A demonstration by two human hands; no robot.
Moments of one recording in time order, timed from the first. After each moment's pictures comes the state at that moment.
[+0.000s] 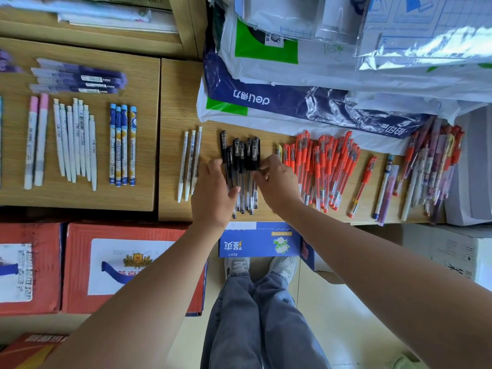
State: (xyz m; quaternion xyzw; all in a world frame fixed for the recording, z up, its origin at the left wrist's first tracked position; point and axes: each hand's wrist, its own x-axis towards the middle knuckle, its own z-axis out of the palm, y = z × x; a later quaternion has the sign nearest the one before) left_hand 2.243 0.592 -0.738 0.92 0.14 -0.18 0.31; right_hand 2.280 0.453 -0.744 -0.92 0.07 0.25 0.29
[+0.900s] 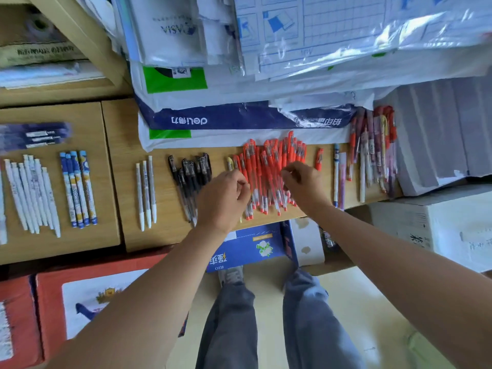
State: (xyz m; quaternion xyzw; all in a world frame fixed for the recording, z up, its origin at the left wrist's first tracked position) left_hand 2.273 0.507 -0.699 0.93 -0.06 -0.17 0.32; right_hand 2.273 0.317 -0.715 -0.90 0.17 0.17 0.37
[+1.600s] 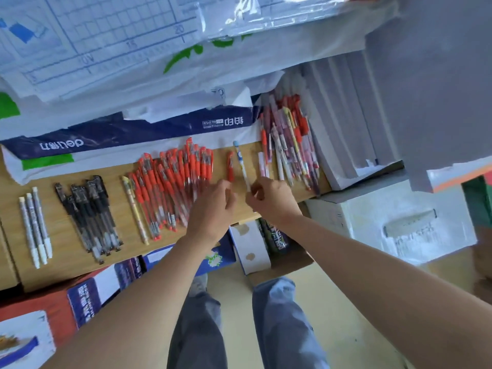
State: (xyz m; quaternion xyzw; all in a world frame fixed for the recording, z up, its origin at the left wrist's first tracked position) left_hand 2.261 0.325 -0.727 0.91 -0.07 -0.28 0.29; right_hand 2.243 0.170 -0.735 -0.89 0.15 0.23 0.35
